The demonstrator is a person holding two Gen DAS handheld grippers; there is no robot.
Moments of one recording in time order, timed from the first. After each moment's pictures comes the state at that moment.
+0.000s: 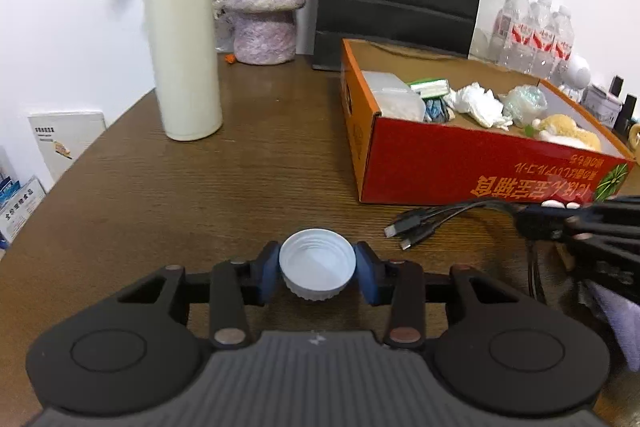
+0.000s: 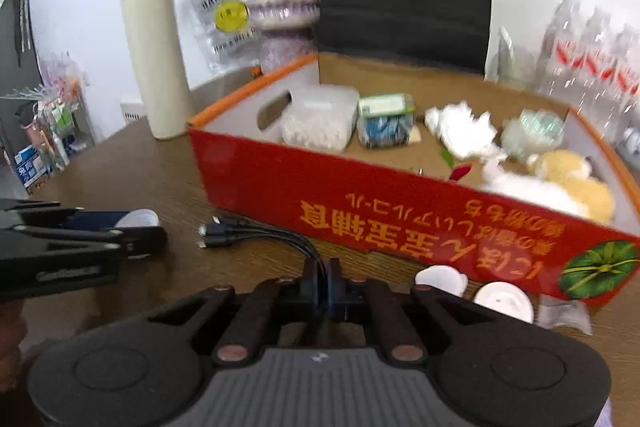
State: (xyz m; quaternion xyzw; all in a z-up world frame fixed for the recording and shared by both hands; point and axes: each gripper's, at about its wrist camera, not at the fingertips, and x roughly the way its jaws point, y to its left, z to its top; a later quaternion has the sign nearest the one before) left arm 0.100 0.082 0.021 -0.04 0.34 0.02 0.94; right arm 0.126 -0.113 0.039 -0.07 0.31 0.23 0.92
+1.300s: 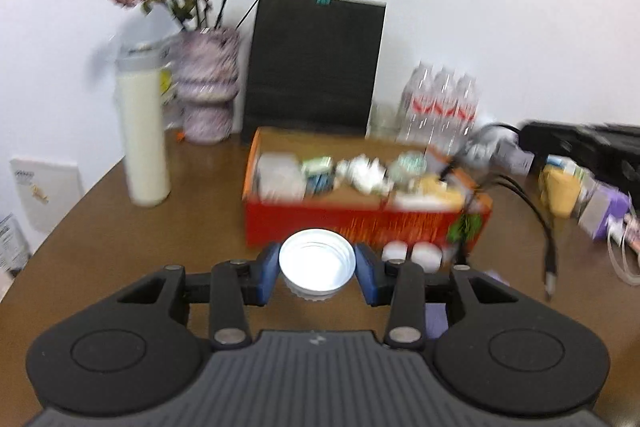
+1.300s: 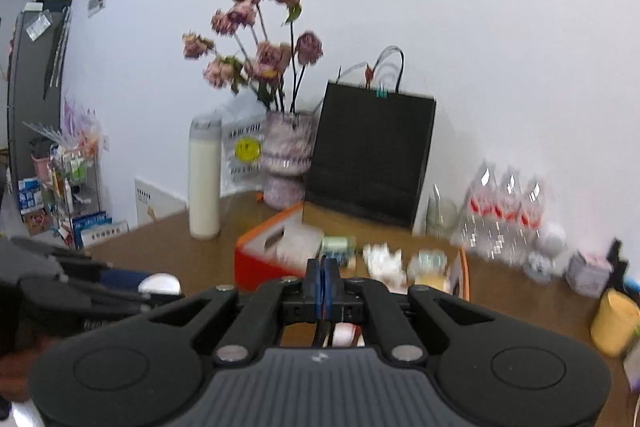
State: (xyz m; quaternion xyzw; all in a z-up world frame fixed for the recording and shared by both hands) left arm 0.015 0.013 0.119 -0.05 0.24 -0.05 0.97; right arm 0.012 -0.197 0.182 -0.10 0.15 0.23 0.96
